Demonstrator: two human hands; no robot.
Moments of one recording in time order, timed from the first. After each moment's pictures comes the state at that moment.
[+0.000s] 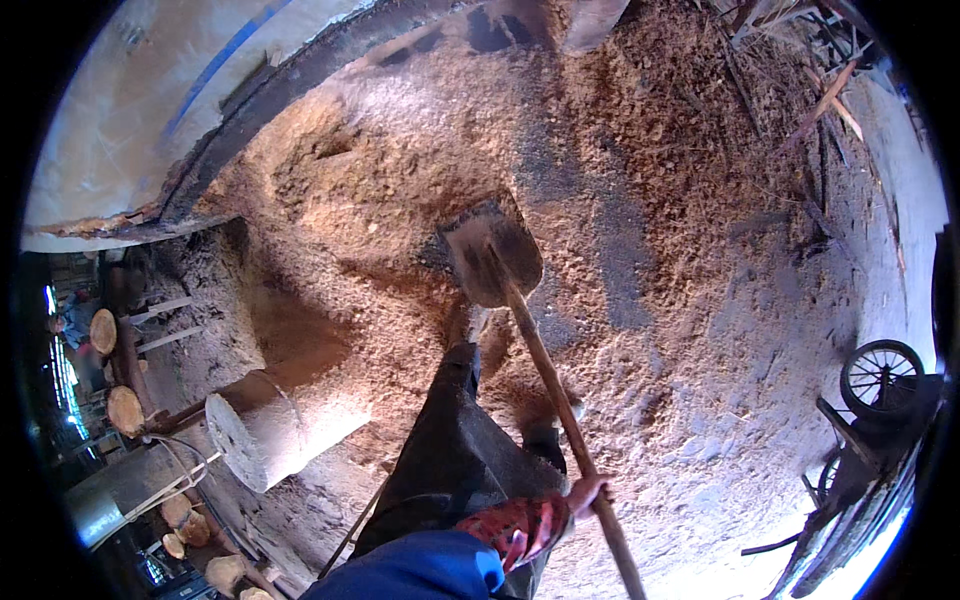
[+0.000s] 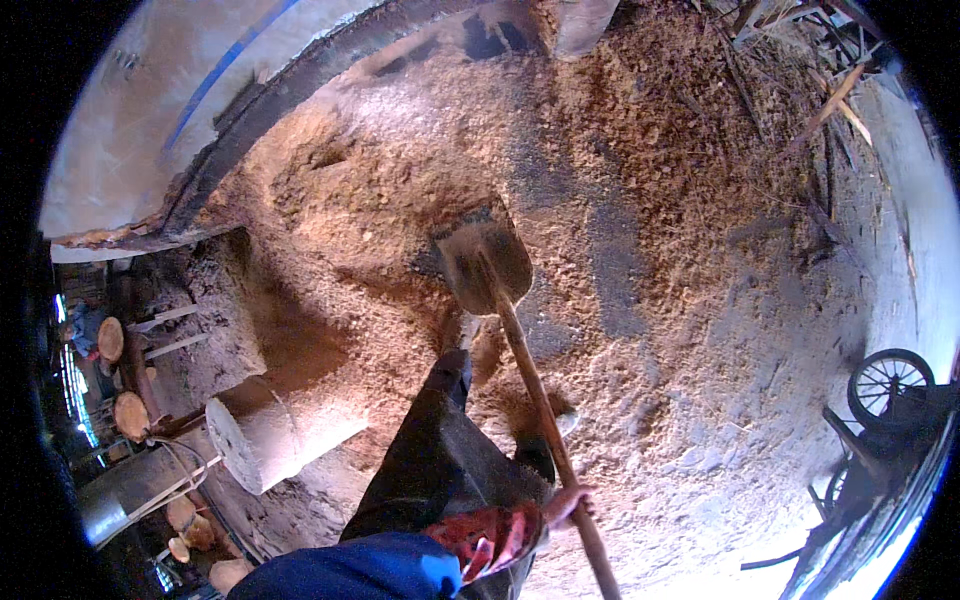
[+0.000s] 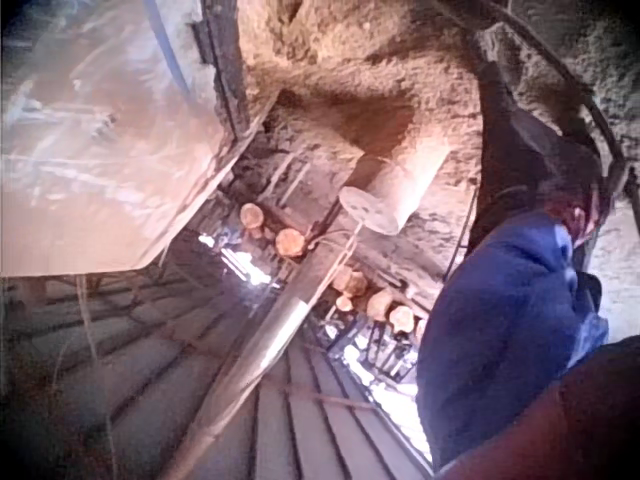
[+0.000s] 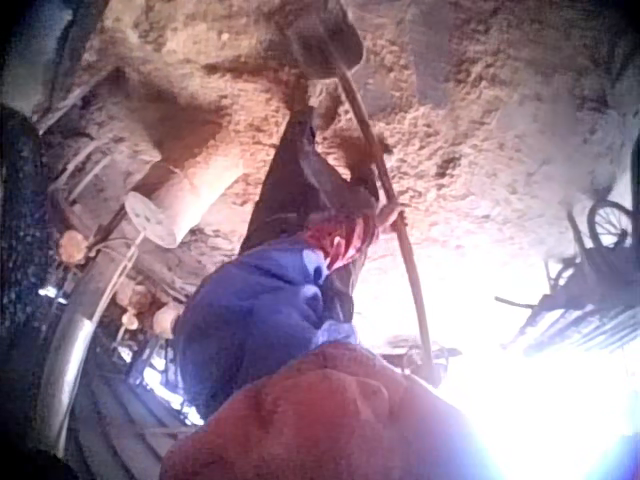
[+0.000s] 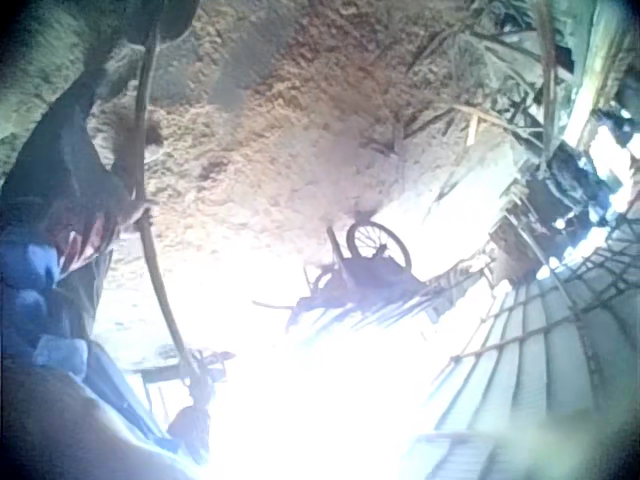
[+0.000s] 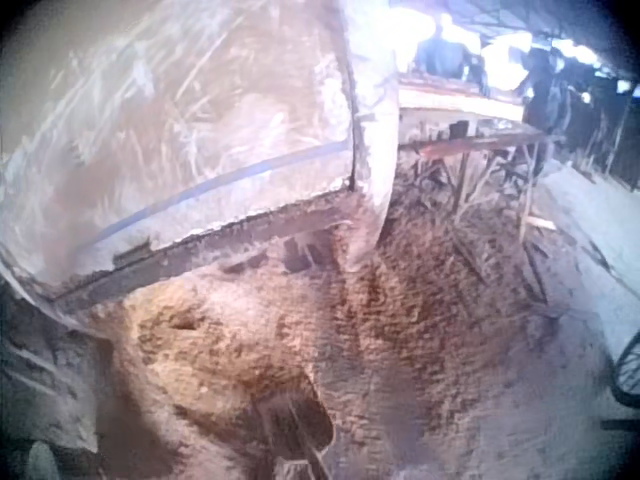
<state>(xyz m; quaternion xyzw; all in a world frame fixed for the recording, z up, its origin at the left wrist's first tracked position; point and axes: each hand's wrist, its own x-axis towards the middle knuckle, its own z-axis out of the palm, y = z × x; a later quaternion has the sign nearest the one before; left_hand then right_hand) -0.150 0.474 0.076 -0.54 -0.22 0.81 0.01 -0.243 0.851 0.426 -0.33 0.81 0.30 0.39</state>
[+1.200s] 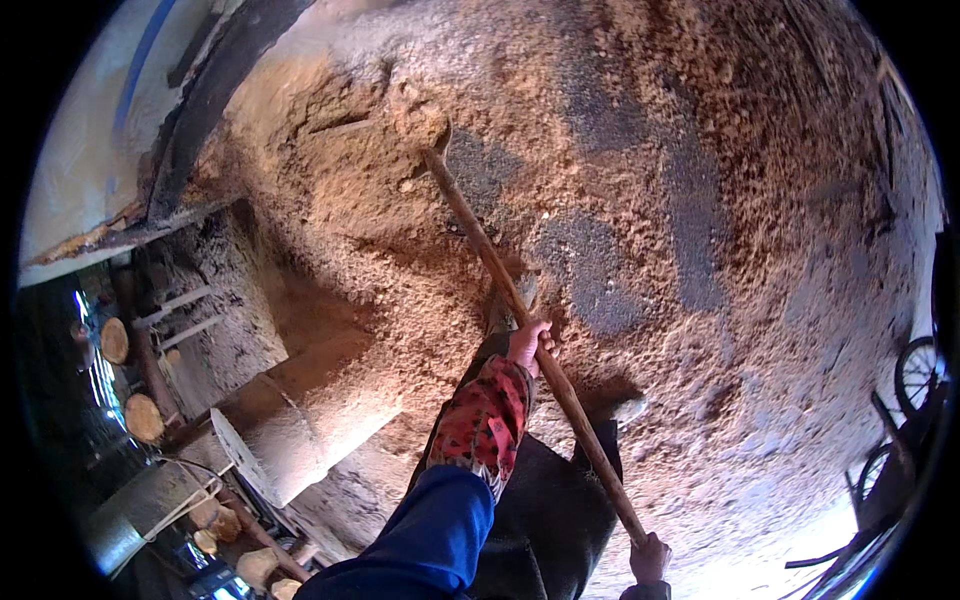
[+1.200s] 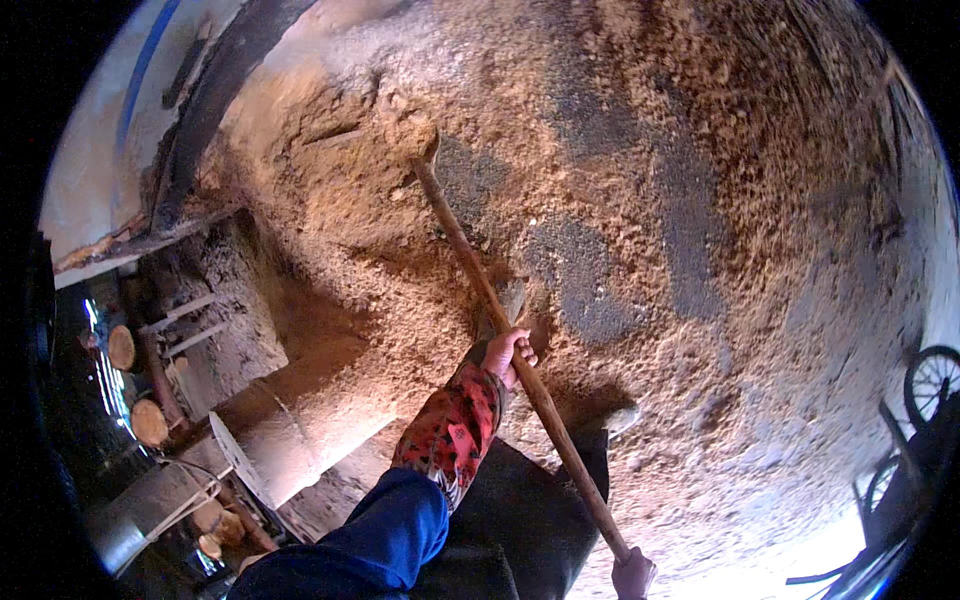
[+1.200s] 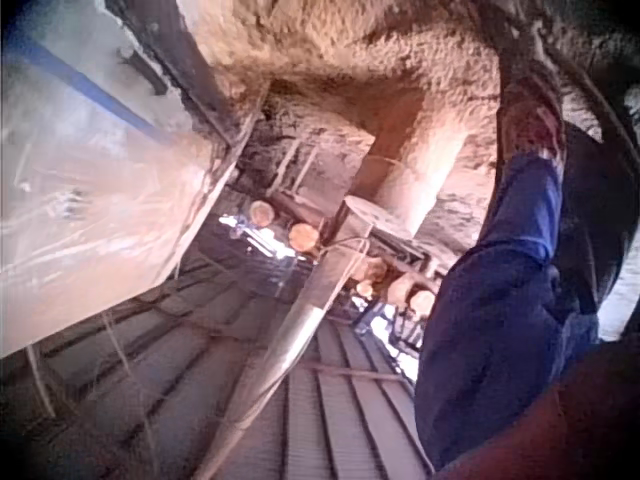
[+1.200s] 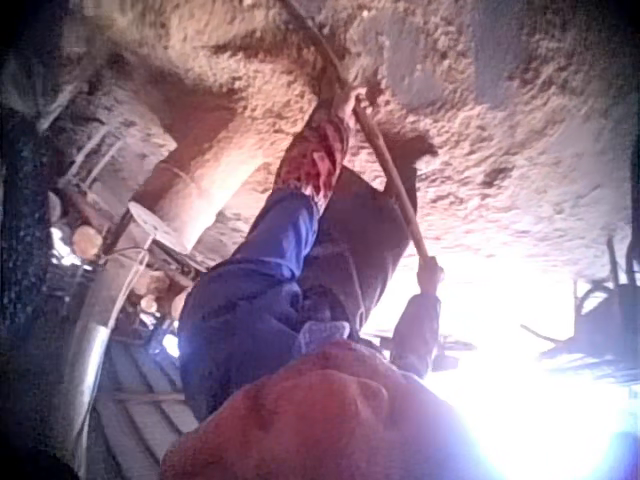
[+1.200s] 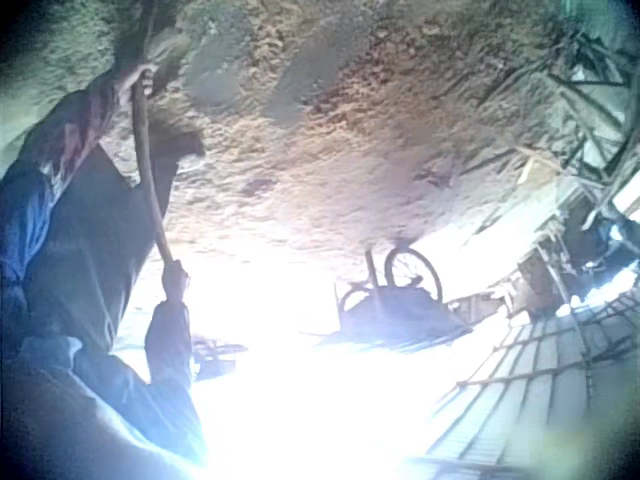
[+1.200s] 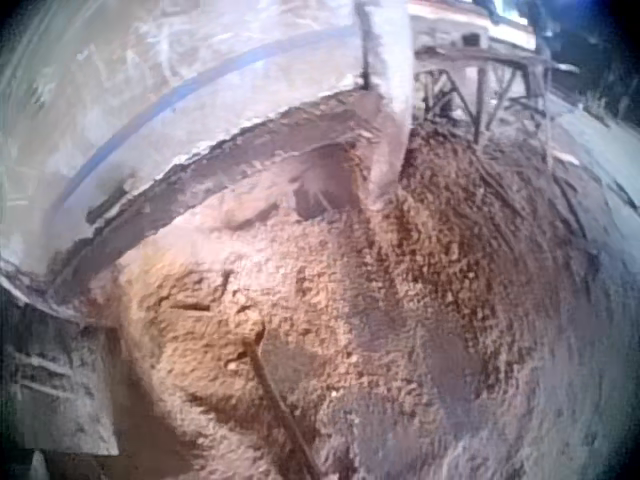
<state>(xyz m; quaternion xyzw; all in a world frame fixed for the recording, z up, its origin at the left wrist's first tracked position) 0.008 0.215 -0.151 -0.60 -0.06 0.76 -0.24 -0.165 0.612 0.073 -0.28 0.83 0.18 0.45</state>
